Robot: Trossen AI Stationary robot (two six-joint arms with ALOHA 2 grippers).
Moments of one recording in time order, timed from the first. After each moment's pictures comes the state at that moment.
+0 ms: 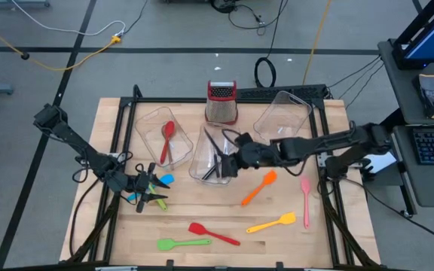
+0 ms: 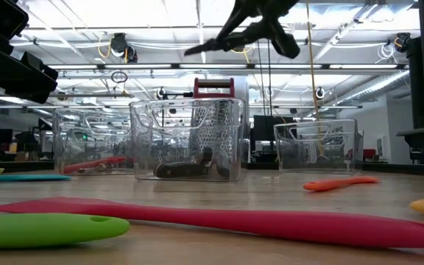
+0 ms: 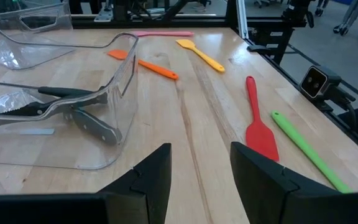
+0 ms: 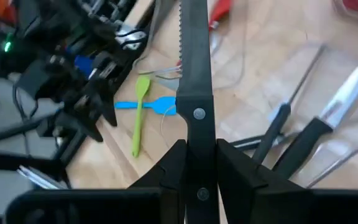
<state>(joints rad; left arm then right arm) -0.68 0.76 0.11 0.32 -0.45 -0.23 0.12 1.51 1.23 -0.35 0.26 1.06</state>
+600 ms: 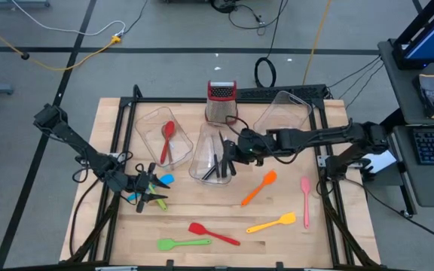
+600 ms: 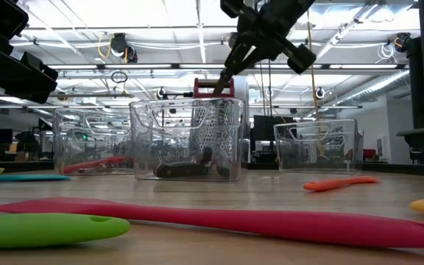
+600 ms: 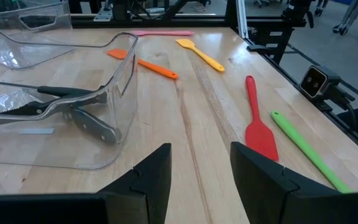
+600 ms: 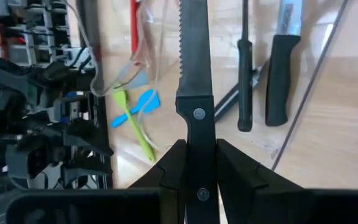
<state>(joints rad) -0.68 0.76 0.11 0.32 -0.44 -0.23 0.01 1.54 1.23 -0.46 0.05 1.59</state>
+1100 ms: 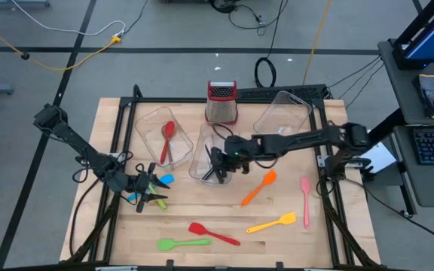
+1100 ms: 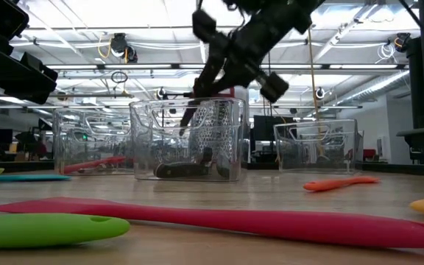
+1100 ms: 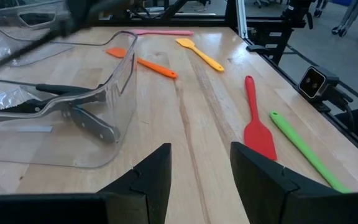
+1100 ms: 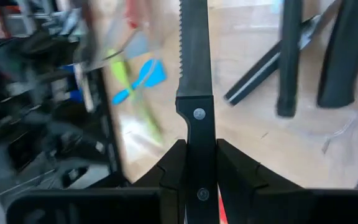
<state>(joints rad) -0.68 0.76 0.11 0.32 -0.44 -0.24 -0.01 1.73 1.23 -0.23 -0.14 1.63</state>
